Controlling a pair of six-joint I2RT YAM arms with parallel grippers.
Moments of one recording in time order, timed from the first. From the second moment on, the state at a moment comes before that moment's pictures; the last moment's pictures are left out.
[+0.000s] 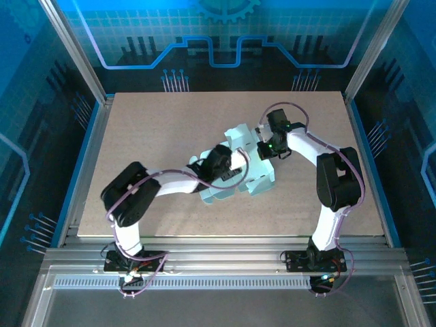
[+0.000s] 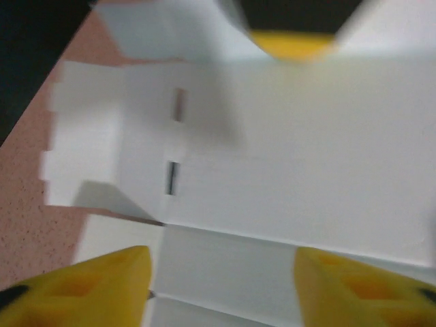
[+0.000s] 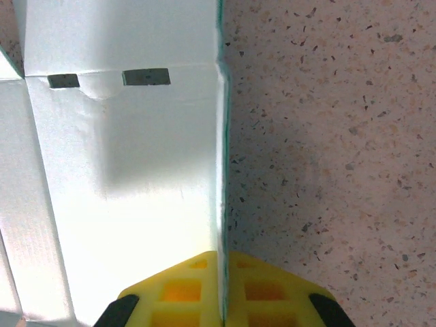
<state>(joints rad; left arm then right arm) -0.71 1.80 1.00 0.24 -0.11 0.41 0.27 1.87 1.33 -0.65 -0.18 -0.03</state>
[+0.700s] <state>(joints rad) -0.40 1.99 1.43 -0.23 0.43 -0.08 0.27 1.87 1.33 -0.65 -0.22 -0.03</state>
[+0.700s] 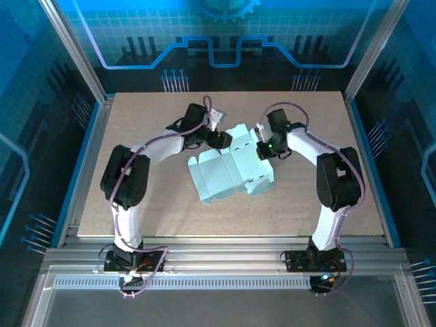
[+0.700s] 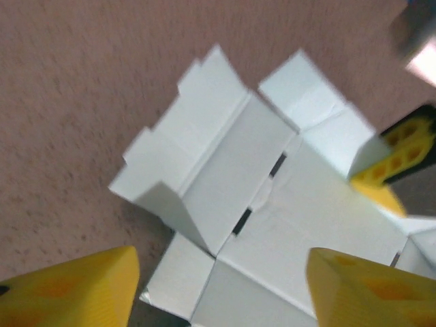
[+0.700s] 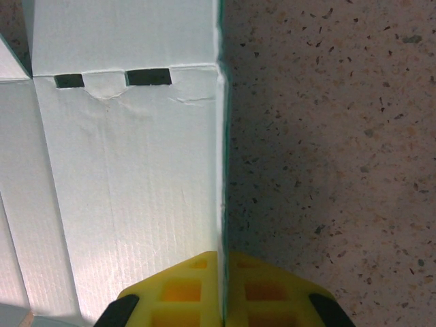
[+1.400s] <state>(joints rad) -0.40 2.09 1.54 -0.46 0.44 0.09 0.27 1.87 1.33 -0.66 -0.24 -0.04</state>
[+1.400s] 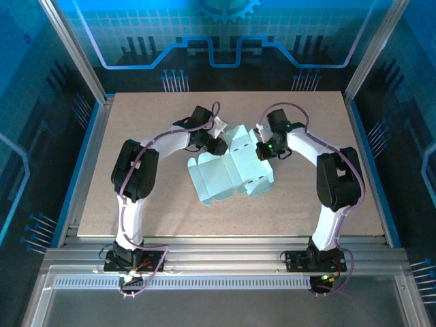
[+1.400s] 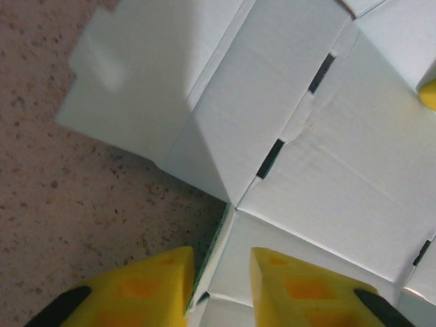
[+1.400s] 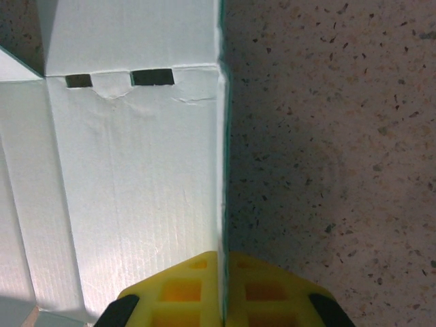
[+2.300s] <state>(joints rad) -0.76 2.00 1.09 0.19 -0.42 0.74 0.27 1.87 1.33 -0.71 -0.21 -0.04</state>
